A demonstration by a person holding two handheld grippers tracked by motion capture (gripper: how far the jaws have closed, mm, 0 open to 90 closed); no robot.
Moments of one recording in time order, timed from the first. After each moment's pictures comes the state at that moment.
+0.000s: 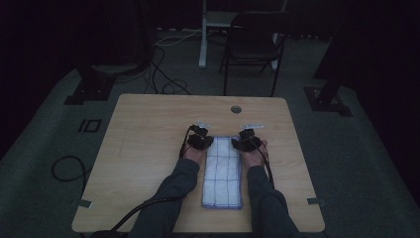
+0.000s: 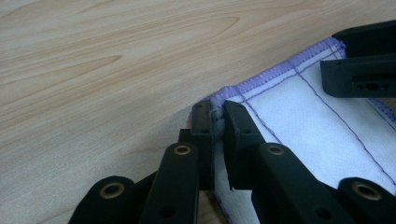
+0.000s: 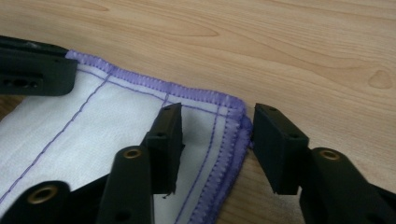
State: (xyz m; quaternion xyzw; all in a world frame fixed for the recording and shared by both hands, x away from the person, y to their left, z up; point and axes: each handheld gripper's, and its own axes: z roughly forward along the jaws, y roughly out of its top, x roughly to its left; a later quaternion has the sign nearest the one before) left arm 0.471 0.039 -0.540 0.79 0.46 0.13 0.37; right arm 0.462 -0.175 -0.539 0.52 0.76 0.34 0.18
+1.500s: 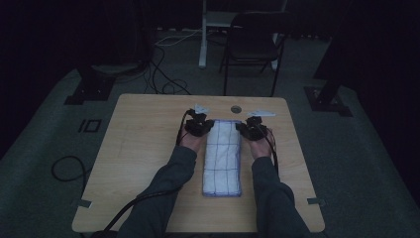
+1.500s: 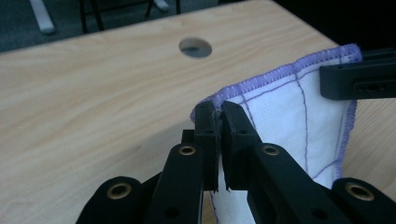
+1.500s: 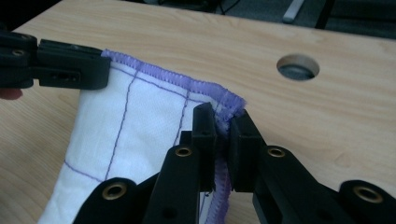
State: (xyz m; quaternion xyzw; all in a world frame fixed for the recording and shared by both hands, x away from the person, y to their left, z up) left arm 0.472 0.047 -0.460 0.78 0.43 0.16 0.44; right arm 0.458 -0.186 -0.467 0.48 0.74 0.43 0.18
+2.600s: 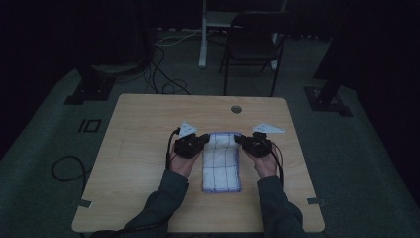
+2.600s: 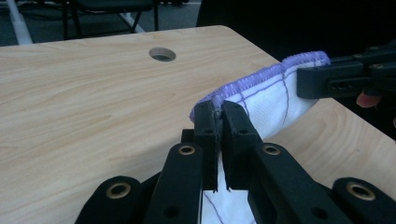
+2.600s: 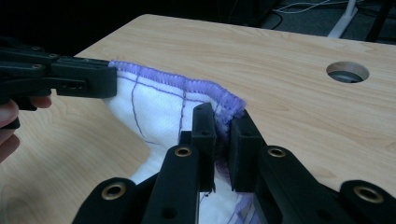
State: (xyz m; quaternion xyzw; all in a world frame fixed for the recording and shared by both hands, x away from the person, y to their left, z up) left arm 0.384 0.076 -0.462 0.74 0.41 0.15 0.51; right arm 0.392 -0.193 -0.459 0.42 0.74 0.50 0.15
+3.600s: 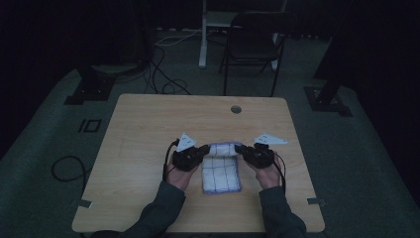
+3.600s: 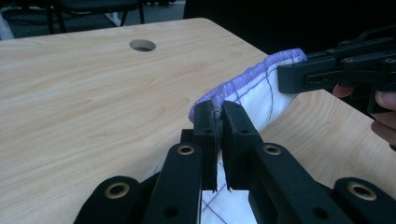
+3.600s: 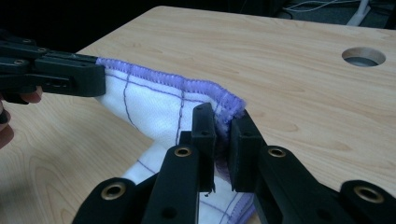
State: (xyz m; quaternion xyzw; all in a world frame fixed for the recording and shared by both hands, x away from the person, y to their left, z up) left arm 0.347 0.079 -0.466 0.76 0.38 0.15 0.51; right arm 0.361 -0.196 -0.469 0.41 0.75 0.50 0.14
